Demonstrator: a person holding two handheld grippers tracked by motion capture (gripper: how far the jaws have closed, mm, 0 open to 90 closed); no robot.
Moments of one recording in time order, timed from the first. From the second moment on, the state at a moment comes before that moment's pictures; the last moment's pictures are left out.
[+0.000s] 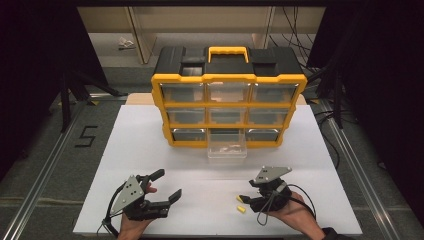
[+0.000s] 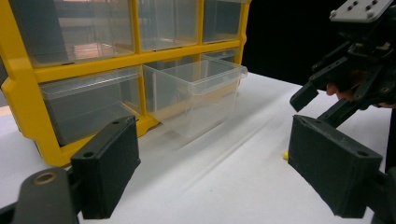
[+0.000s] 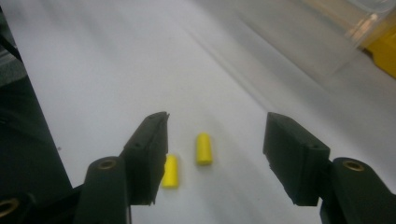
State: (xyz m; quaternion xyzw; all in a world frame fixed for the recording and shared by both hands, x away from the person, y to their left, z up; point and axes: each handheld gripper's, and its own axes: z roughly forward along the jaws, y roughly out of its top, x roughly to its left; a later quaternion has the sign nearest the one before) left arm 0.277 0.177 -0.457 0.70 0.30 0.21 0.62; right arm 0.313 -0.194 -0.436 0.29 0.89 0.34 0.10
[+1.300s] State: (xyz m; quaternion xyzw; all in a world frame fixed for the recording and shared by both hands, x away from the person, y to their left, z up) left arm 0.277 0.177 -0.457 0.69 0.30 0.22 0.62; right arm 0.334 -0.178 -0.435 0.28 0.91 0.29 0.09
